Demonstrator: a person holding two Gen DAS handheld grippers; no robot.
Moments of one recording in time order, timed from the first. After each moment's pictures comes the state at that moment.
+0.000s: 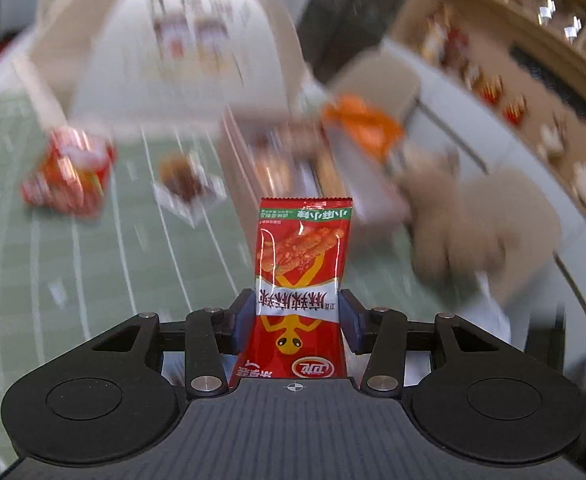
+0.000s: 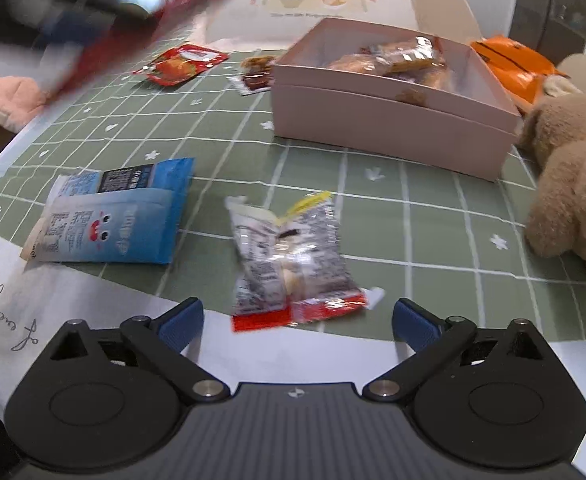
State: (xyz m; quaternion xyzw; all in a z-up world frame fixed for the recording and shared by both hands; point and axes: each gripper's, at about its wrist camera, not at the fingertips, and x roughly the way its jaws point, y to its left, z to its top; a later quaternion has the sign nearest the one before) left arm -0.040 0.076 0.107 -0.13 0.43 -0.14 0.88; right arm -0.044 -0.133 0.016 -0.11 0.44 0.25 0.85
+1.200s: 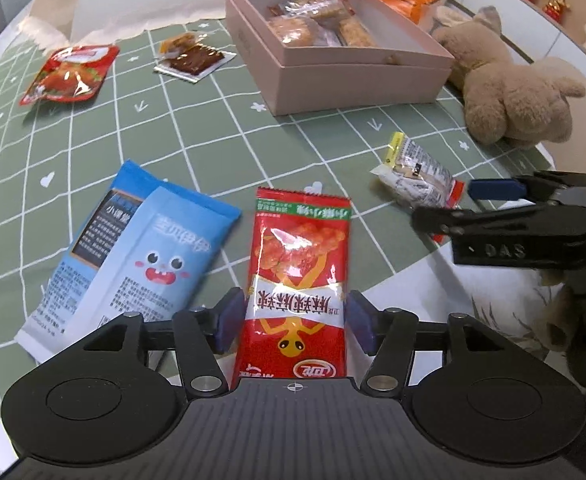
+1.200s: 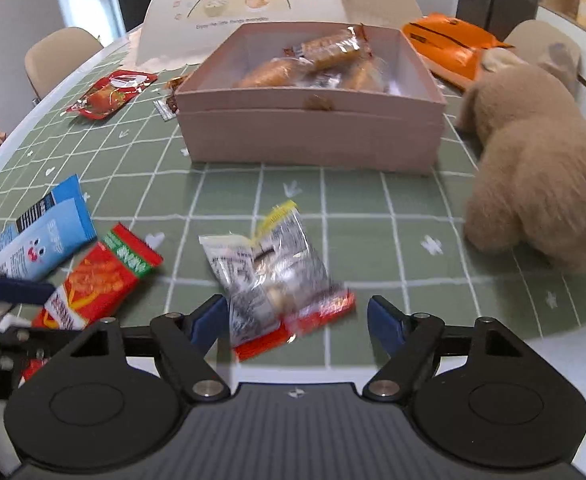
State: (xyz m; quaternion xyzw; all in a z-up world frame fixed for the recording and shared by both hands) left arm -0.058 0.028 0.034 -0.03 0.52 -0.07 0.85; right arm -0.016 -0.158 0.020 -0.07 0.46 0.19 0.87
